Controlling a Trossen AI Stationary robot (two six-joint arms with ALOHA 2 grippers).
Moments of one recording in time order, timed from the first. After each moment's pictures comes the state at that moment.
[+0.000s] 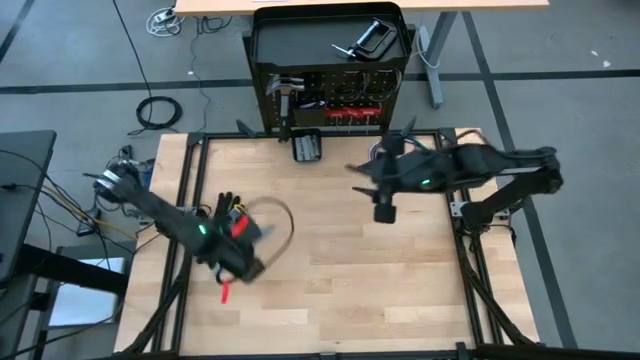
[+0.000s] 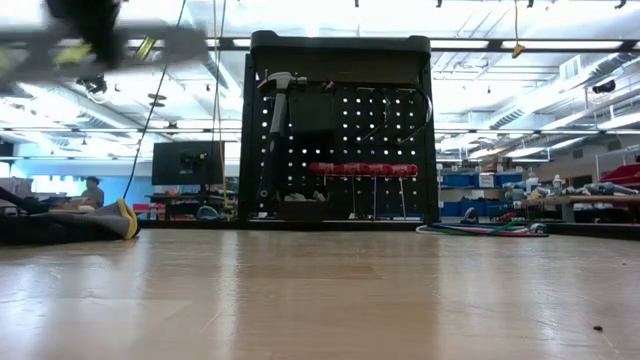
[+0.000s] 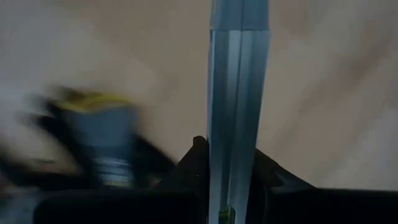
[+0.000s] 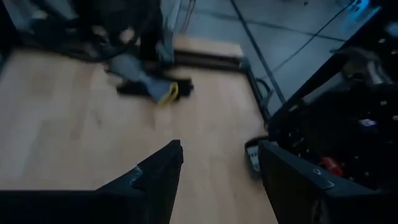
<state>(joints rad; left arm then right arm) -0.54 1.41 1.25 -1.26 -0.34 -1.16 0.16 1.37 1.64 -0.87 0.40 -0.04</state>
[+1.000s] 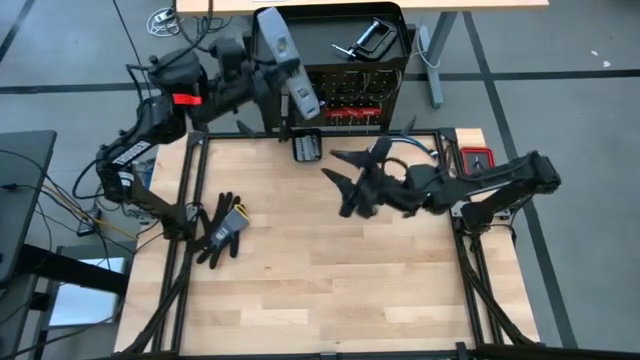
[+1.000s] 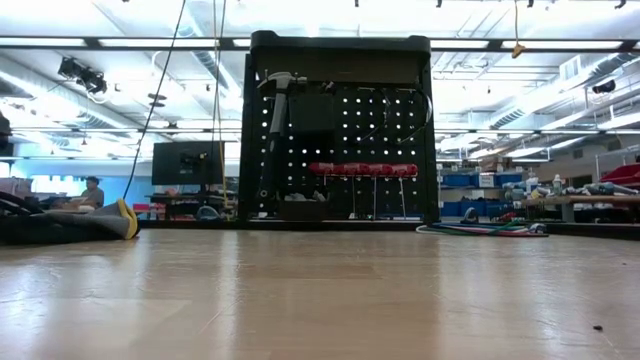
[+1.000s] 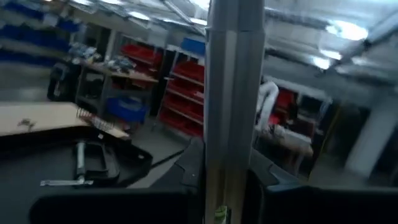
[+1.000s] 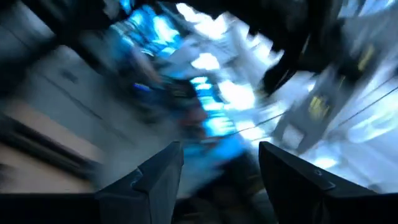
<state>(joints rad) 0.24 1.47 2.04 -0.35 -0.23 -0.28 0.18 1.39 1.18 0.45 0.60 -1.02</state>
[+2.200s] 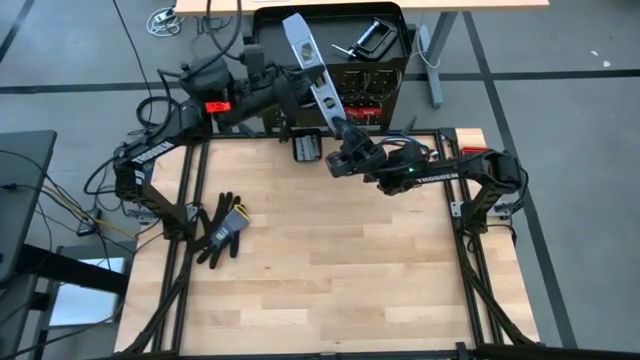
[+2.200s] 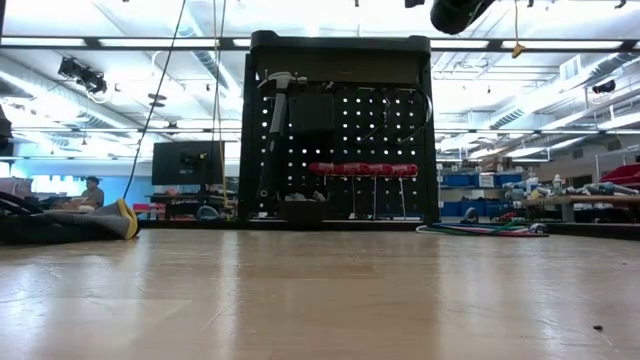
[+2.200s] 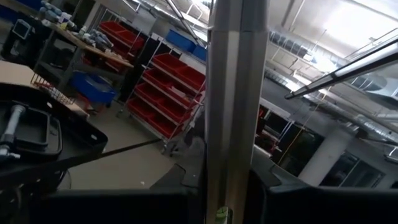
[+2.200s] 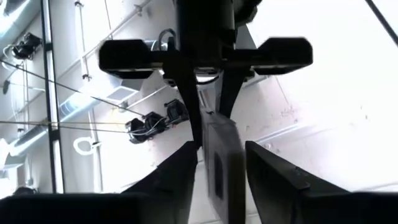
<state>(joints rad) 0.23 1.55 2.02 -0.21 -0.19 -0.53 -0.12 1.69 1.18 1.47 0.16 -2.50</state>
